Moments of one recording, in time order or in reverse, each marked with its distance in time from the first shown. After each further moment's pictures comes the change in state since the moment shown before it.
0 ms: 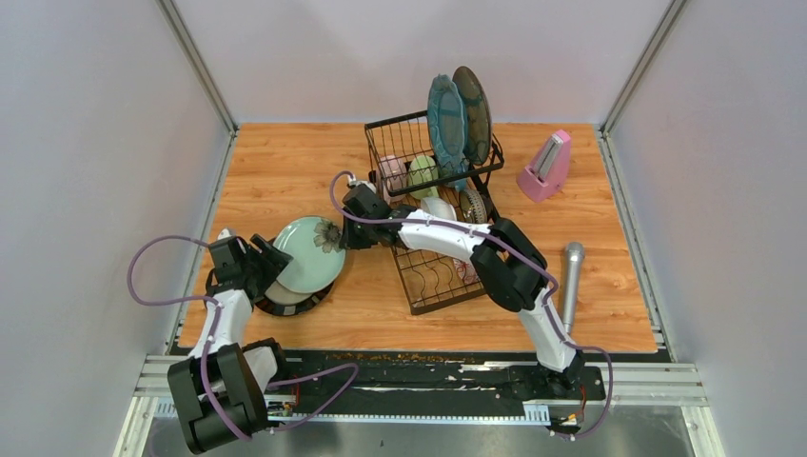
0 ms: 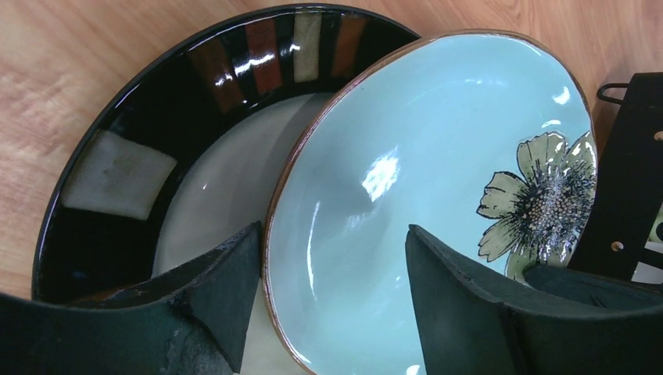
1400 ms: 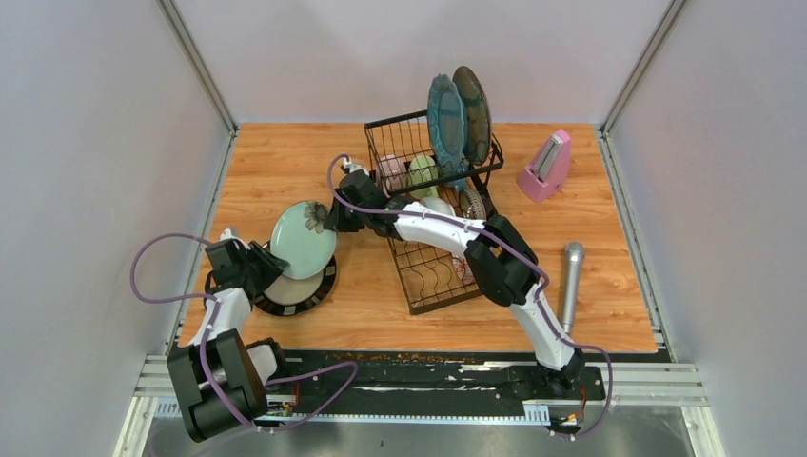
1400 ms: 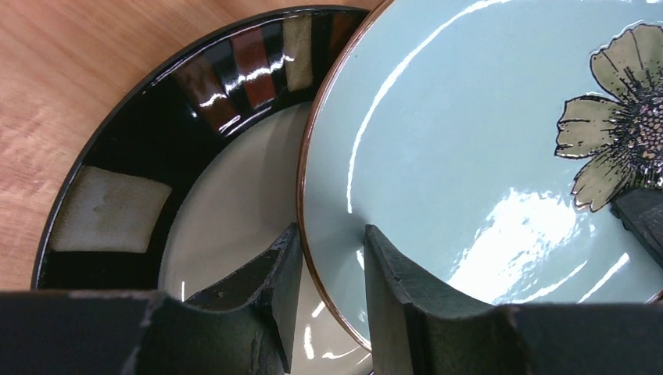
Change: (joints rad) left arm 0.031 0.071 -0.028 0.099 0.097 0.086; right arm -0.035 0.088 0.132 0.126 -0.067 0.053
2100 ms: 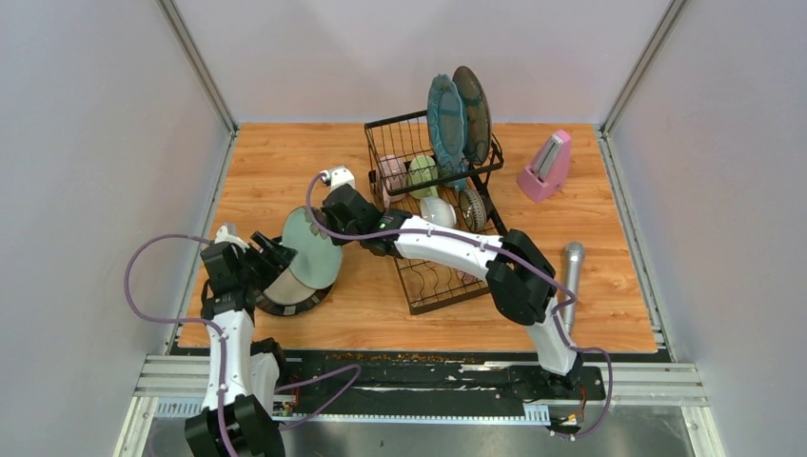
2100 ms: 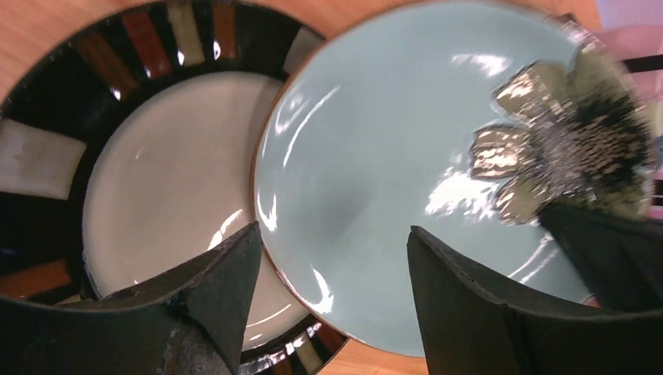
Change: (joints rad) left arm -0.020 -0.297 0.009 -0.178 0.072 -0.054; right arm 0.128 -0.174 -0.063 -0.079 0.281 -0.303
